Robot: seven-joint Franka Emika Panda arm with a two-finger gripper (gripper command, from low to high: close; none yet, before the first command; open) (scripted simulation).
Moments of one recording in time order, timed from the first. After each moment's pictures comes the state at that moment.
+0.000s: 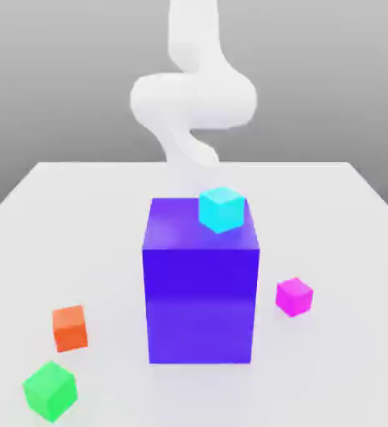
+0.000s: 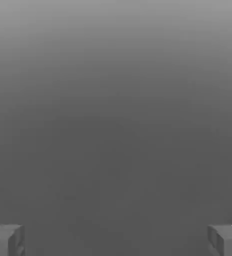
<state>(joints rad) 0.06 -0.74 -0.01 -2.36 -0.01 2.35 0.70</state>
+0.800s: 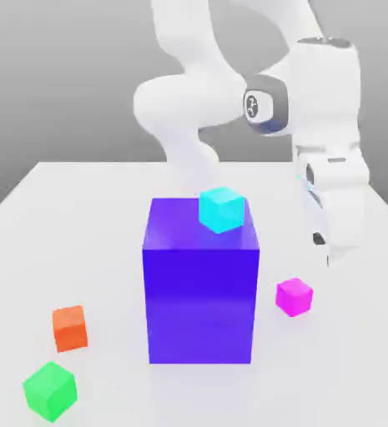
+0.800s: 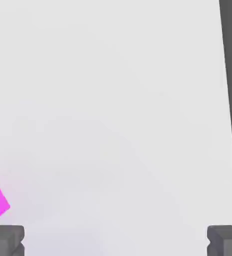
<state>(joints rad) 0.63 -0.21 -0.08 -2.90 -0.04 2.82 -0.34</state>
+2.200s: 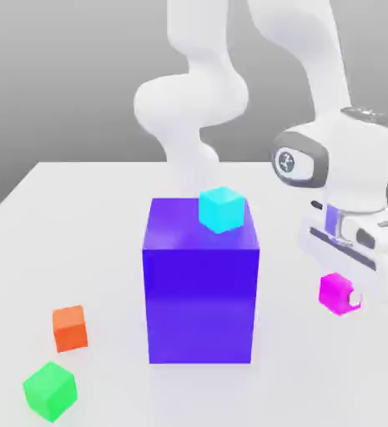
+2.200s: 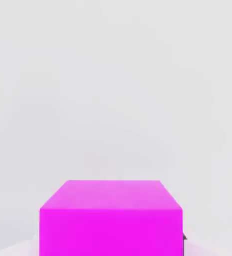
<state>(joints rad) 0.56 0.13 -0.03 -2.65 -0.10 2.85 -0.51</state>
